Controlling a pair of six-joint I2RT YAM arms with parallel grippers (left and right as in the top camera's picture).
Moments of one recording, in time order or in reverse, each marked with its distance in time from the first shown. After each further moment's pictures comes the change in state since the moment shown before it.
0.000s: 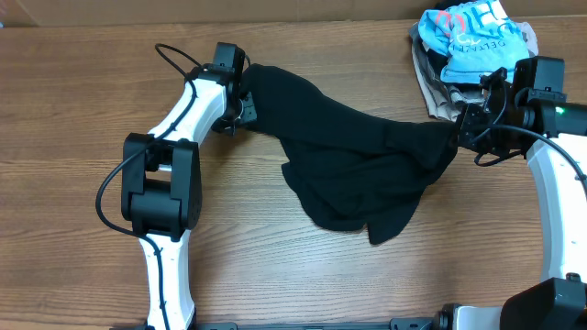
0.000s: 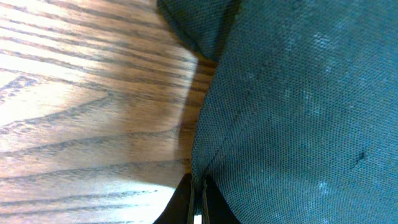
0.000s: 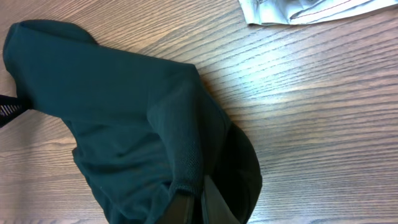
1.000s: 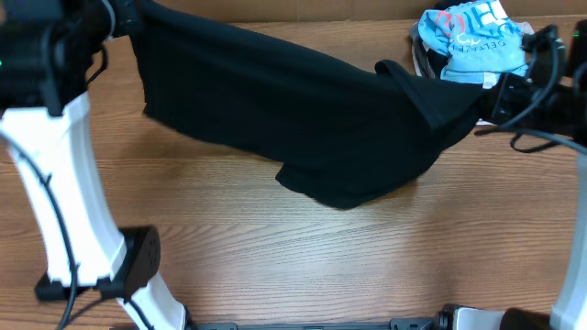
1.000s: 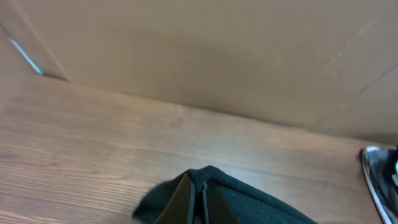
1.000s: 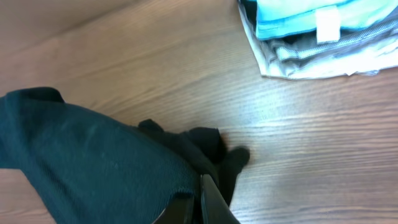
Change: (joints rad) left arm 0.201 -0.375 1.024 -0.634 -0.064 0.217; right arm -0.002 -0.058 0.512 -0.360 -0.019 -0.028
